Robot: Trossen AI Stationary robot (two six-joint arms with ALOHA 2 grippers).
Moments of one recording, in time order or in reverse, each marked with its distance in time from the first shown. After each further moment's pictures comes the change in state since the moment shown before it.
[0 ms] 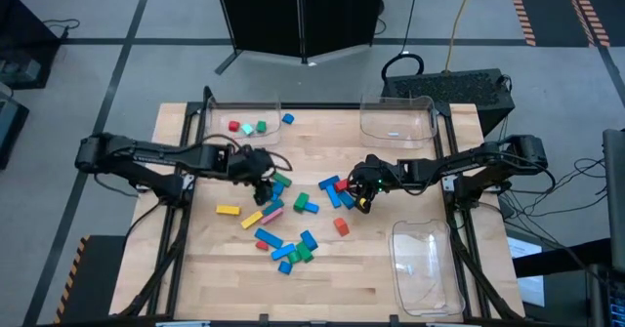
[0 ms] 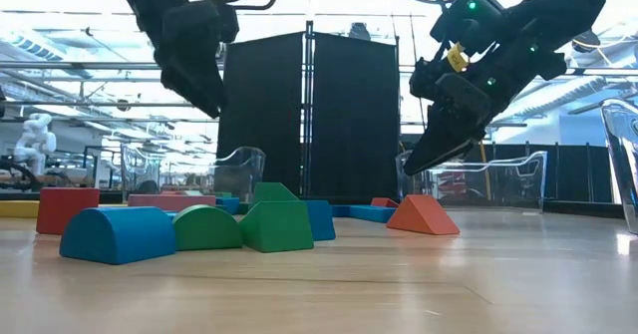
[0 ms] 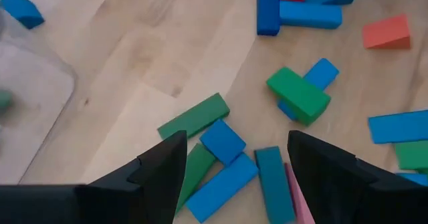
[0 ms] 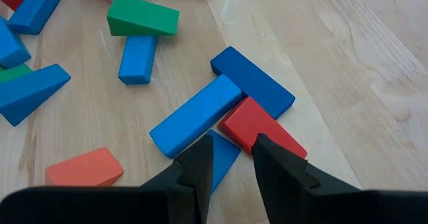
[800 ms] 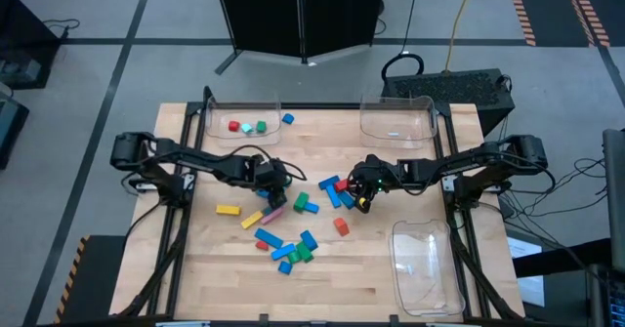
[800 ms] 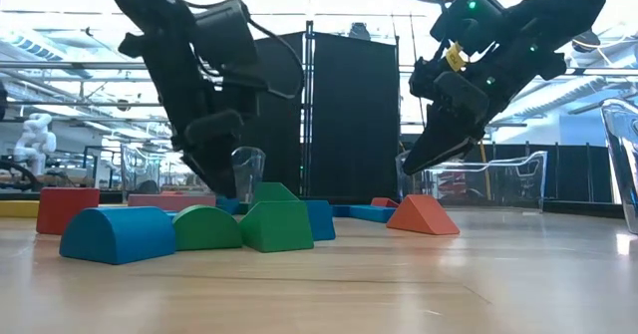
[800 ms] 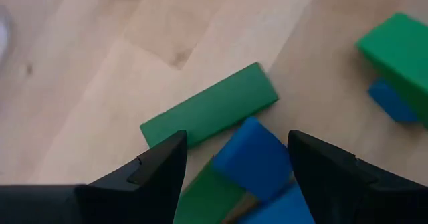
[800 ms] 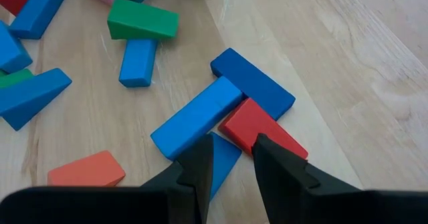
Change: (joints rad) left arm 0.046 0.328 -0.088 0.246 -0.016 -0.024; right arm 0.000 0.000 0.000 0.004 0.000 0.015
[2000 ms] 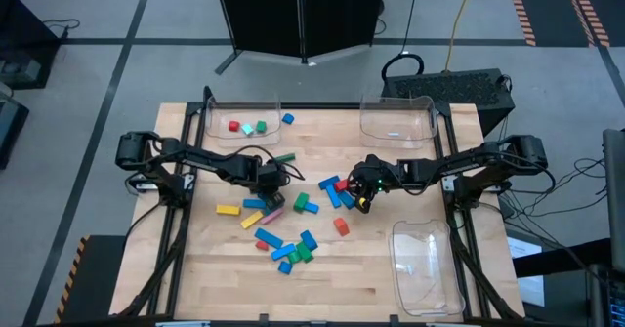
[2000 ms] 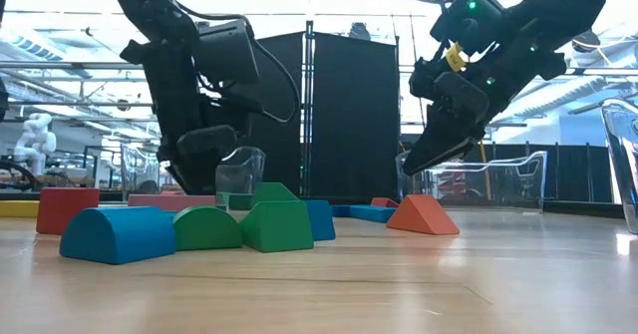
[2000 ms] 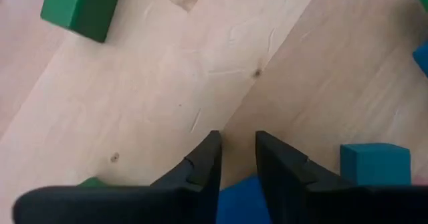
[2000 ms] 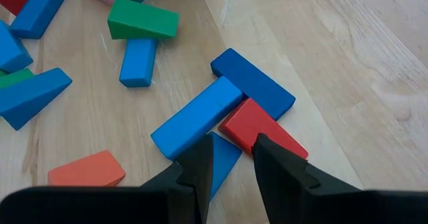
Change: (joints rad) left arm 0.022 0.033 0.006 -0.092 0.067 -0.057; right arm 0.000 0.000 0.000 0.000 0.000 -0.003
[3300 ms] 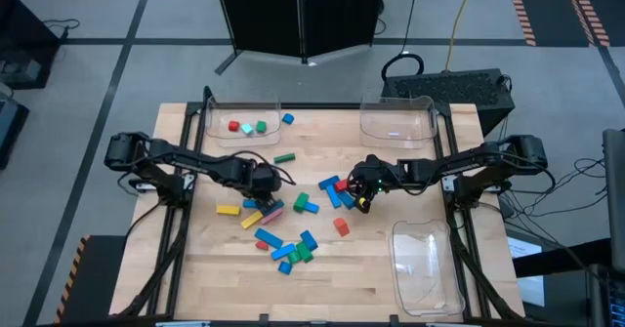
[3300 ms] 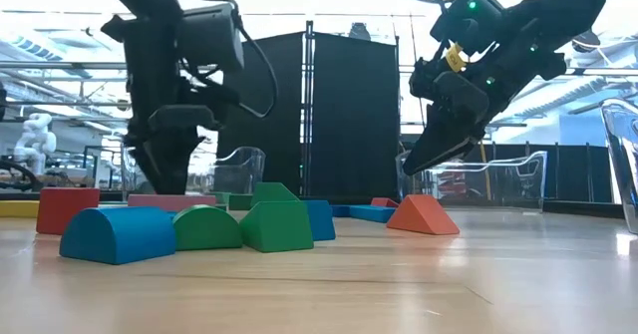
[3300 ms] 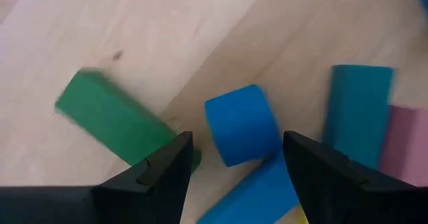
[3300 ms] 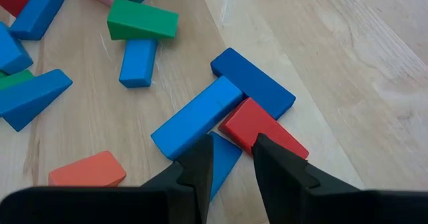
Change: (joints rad) left arm -0.061 -0.081 0.003 -0.200 0.048 -0.207; right arm 0.001 0.000 0.000 0.000 0.000 0.010
